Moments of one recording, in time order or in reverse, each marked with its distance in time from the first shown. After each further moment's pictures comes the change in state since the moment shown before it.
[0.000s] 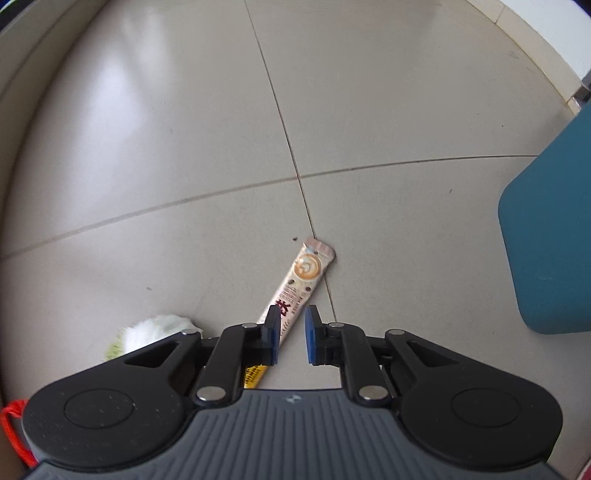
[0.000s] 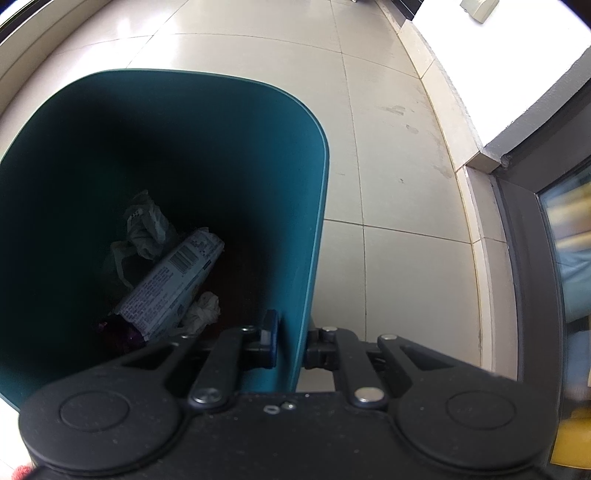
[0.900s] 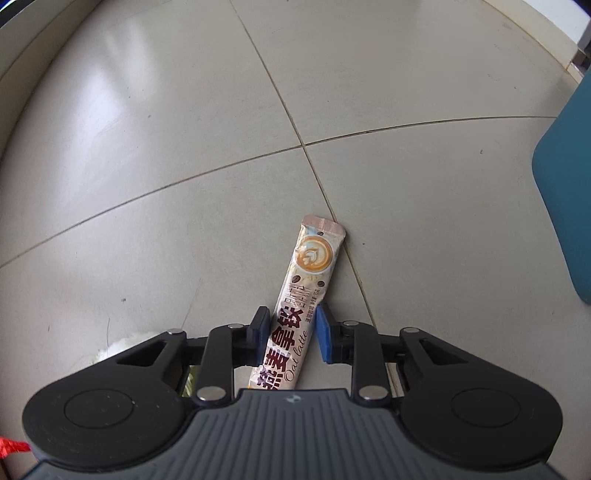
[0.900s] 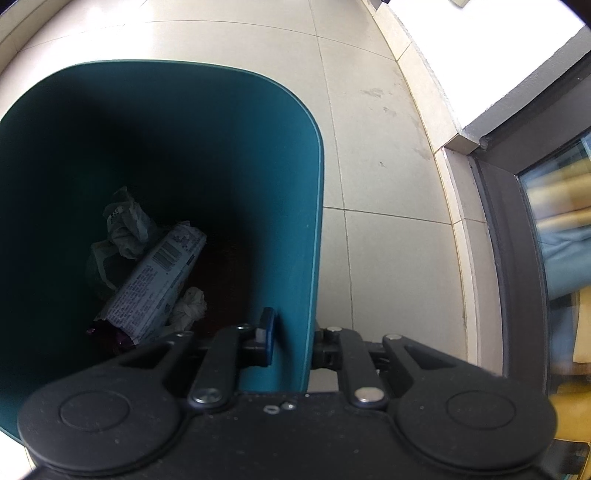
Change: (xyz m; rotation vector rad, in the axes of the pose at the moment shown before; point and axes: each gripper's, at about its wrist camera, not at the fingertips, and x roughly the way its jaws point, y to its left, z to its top) left arm 0.064 0.002 -0.019 0.092 -0.047 0.042; right arm 0.006 0.009 0.005 0.056 0.057 -0.089
